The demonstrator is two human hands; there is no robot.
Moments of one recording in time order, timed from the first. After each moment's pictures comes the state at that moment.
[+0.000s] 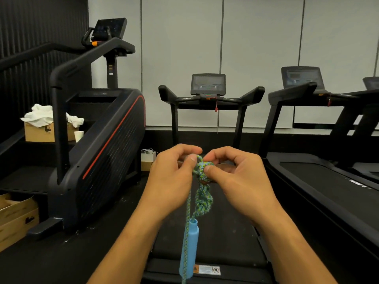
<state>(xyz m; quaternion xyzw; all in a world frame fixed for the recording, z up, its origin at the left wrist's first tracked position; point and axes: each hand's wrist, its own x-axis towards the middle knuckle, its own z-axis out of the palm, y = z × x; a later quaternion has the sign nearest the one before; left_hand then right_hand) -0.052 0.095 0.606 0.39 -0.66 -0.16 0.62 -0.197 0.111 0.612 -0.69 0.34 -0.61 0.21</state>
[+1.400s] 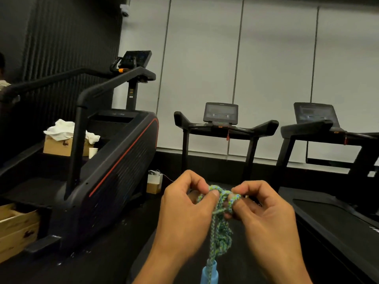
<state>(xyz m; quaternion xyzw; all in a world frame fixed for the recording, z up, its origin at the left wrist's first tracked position) -0.048 0.100 0.611 0.30 -0.60 -0.19 0.71 -0.180 0.113 0.617 -0.62 0.29 -0.68 0.26</state>
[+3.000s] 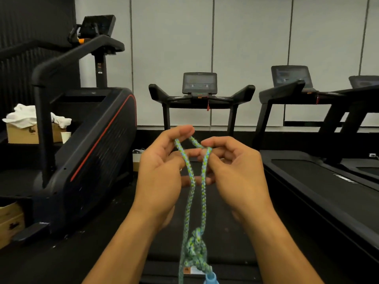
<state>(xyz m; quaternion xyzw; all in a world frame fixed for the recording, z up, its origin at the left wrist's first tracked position) -0.086 0.113 0.615 0.16 -0.56 -0.41 0.70 -0.204 0.107 0.614 -0.61 0.31 -0.69 0.24</state>
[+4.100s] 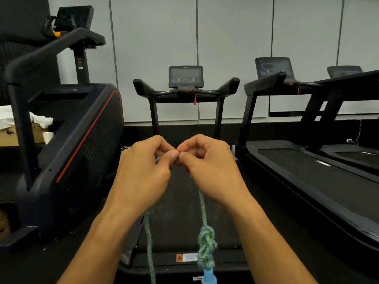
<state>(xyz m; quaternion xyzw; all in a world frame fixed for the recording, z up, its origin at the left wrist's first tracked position) -0.067 0.121 0.617 0.45 -0.70 0.01 0.55 -0.205 0.116 0.614 -0.67 0.40 -0.59 0.21</state>
